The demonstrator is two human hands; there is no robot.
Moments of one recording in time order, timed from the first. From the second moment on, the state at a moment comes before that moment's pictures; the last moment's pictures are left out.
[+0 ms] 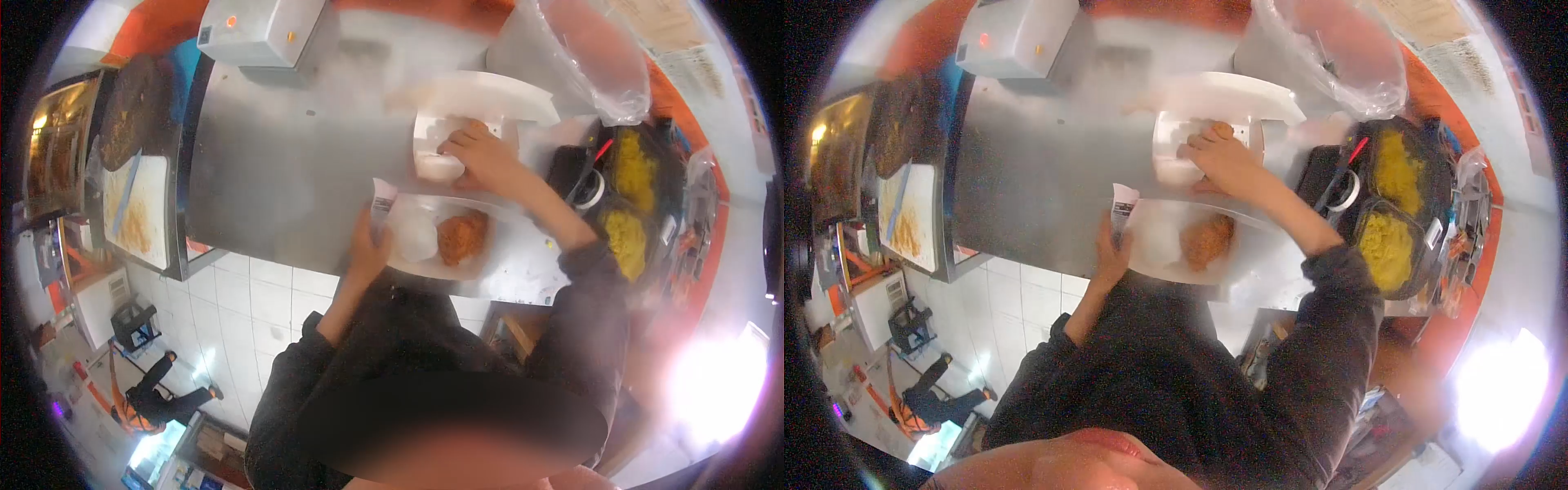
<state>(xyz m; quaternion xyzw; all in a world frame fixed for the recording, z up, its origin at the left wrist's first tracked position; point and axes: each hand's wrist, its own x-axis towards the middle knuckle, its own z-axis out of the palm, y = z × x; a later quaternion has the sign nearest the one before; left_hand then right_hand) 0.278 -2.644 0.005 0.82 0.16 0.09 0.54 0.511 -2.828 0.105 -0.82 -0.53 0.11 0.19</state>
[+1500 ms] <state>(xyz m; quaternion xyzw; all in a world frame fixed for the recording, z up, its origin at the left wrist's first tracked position) 0.289 -2.862 -0.001 0.91 -0.08 0.10 0.40 0.340 -2.957 0.010 -0.82 0.12 -0.25 0.50</state>
